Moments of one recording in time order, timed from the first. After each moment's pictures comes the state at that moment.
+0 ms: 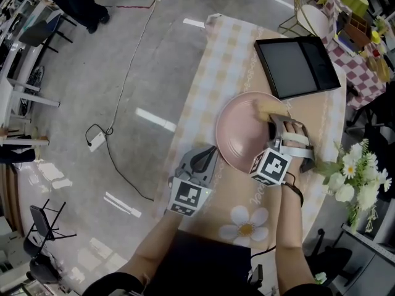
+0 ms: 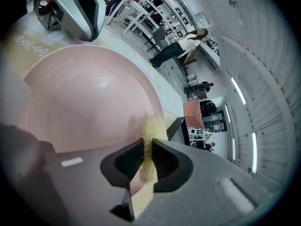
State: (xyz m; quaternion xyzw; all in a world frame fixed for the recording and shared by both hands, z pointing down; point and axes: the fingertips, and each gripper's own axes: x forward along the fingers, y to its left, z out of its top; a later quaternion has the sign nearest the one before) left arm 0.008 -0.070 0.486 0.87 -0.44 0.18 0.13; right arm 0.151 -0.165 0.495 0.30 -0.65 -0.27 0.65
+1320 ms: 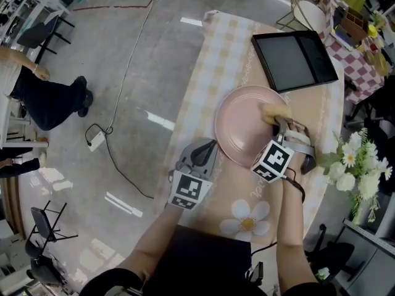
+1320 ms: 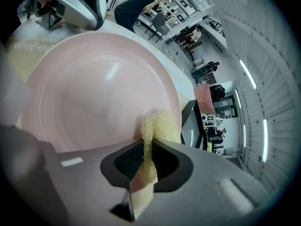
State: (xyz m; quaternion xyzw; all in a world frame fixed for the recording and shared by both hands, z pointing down) left arm 0.010 -0.070 0.487 0.87 -0.43 0.19 0.12; right arm 0.181 -0.140 0.521 0.30 -0.63 -0.17 0.69
